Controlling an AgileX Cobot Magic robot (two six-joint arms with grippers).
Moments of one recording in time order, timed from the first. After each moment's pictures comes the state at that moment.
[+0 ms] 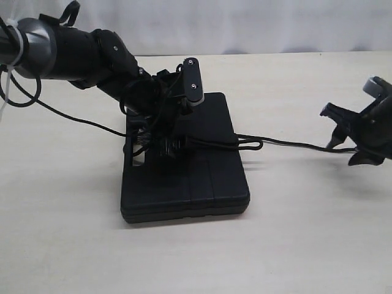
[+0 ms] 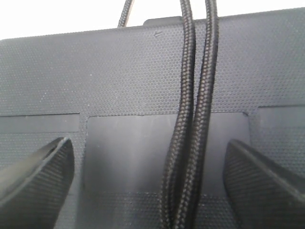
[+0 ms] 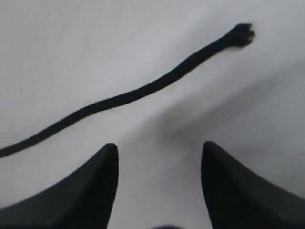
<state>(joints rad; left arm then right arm) -0.51 2.02 -1.32 -0.71 0.55 1.58 -0.14 1.84 -0.99 0.31 0.54 0.32</state>
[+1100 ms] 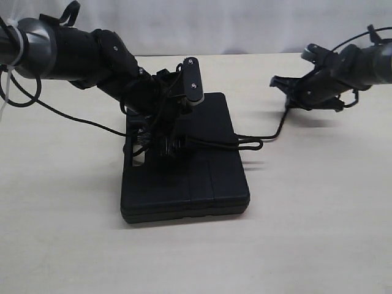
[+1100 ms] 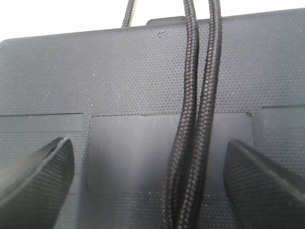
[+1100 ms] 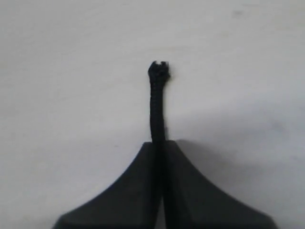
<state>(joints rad) -0.51 2.02 -1.32 -0.71 0.54 1.58 0.01 2.31 -1.54 0.39 0.35 -0.01</state>
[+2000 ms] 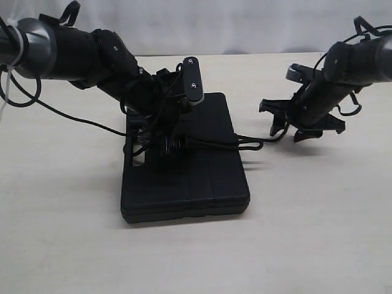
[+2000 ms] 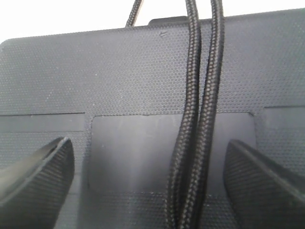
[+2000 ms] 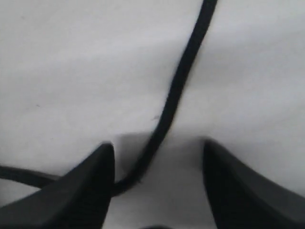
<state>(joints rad) -0.51 2.02 -1.32 -0.71 0.54 1.58 0.09 2.12 -1.35 0.18 0.61 0.23</state>
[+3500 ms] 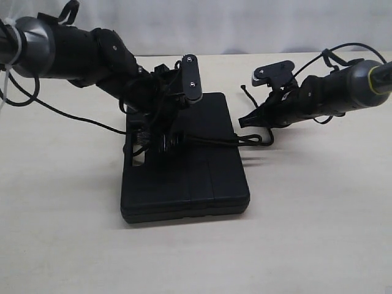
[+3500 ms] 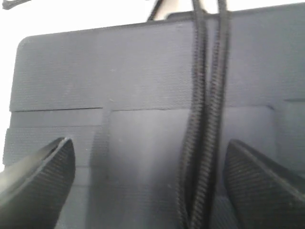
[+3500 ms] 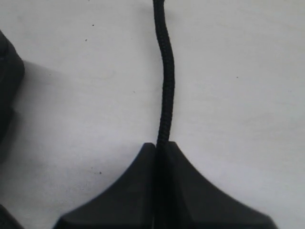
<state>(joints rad) -0.51 2.02 -1.32 -0.67 0.50 1.56 0.20 2.14 -1.21 0.20 0.05 -0.28</state>
